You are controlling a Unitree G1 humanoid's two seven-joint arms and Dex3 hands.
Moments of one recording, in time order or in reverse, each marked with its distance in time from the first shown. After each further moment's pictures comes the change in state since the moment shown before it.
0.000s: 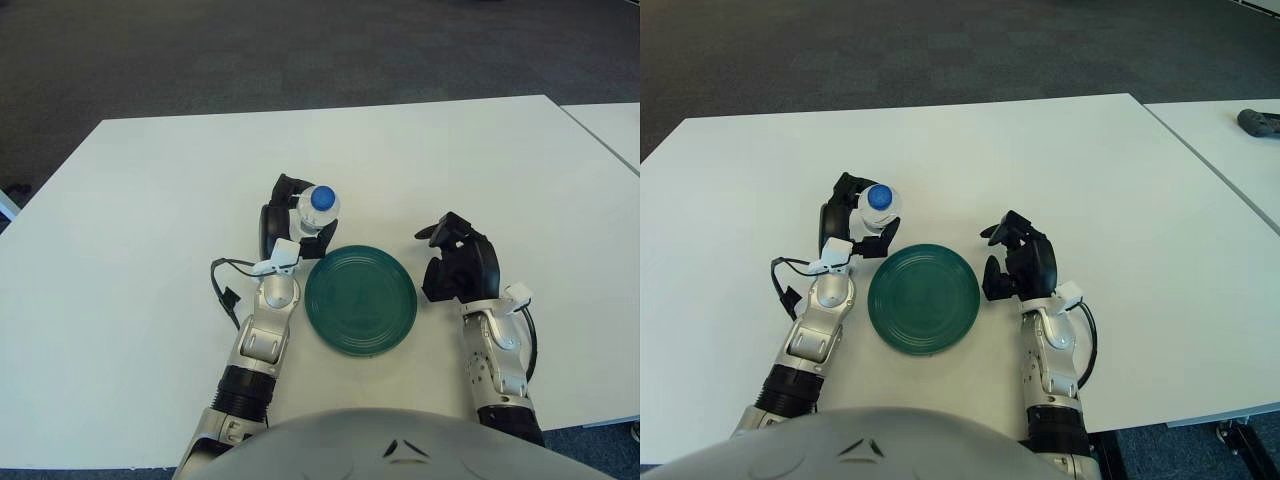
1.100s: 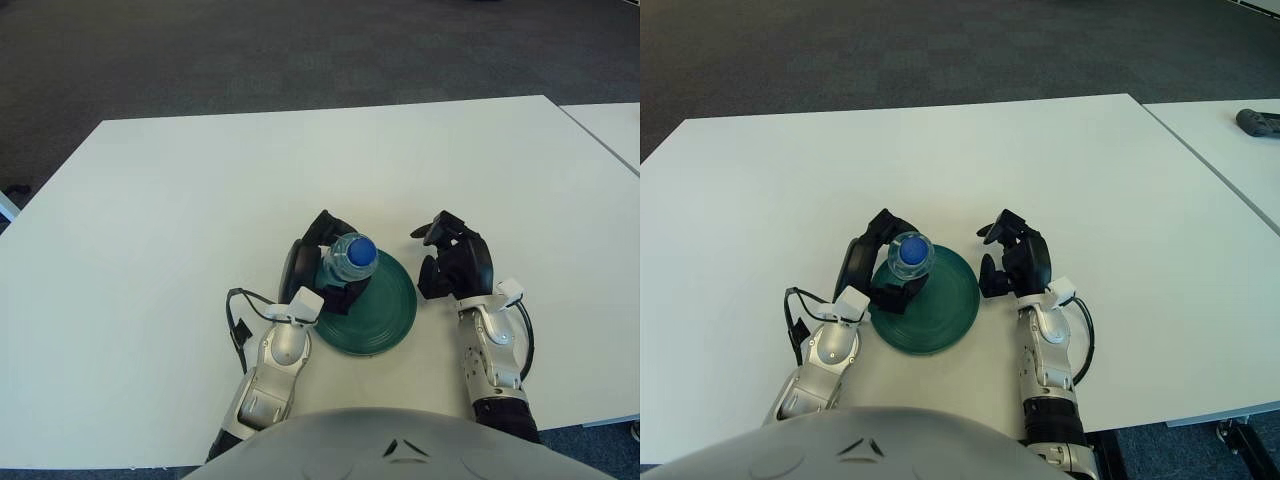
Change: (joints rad) left arm 0.256 0.057 -0.194 -0.228 0.042 0.023 -0.195; right arm -0.042 0.007 -0.002 0.069 -0.035 -0.031 -0.017
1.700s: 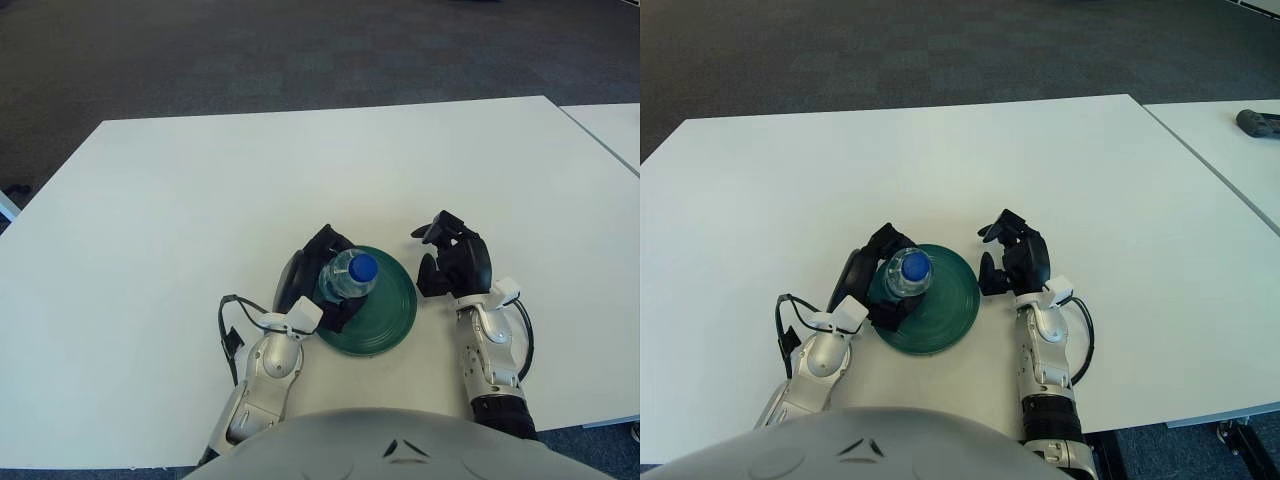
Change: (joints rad) left arm 0.042 0.042 -0.025 -0.078 0.045 0.131 -0.079; right arm -0.009 0.003 0.000 0.014 -0.016 -0.005 -0.020
